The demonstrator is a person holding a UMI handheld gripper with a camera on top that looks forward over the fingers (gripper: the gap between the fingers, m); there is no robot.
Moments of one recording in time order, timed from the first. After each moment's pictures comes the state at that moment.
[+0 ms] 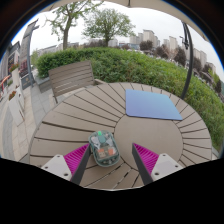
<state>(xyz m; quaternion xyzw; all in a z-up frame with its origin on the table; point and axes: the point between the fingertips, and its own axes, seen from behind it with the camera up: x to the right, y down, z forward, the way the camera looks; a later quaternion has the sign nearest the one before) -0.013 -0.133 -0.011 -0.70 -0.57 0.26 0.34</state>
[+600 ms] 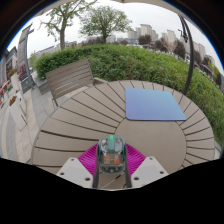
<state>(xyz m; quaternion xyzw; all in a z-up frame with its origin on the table) -0.035 -0.128 -0.008 -0.72 -0.57 0.27 0.30</state>
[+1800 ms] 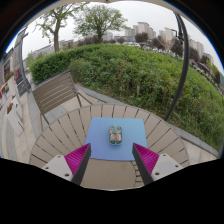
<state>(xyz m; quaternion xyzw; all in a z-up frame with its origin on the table) -0.087 0.055 0.113 -0.73 -0.56 0.25 0.30</state>
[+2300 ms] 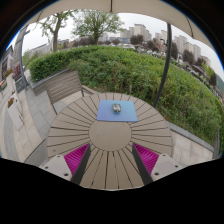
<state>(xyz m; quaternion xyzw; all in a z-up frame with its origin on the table) 0.158 -0.058 0.196 -0.74 -0.55 0.22 0.33</state>
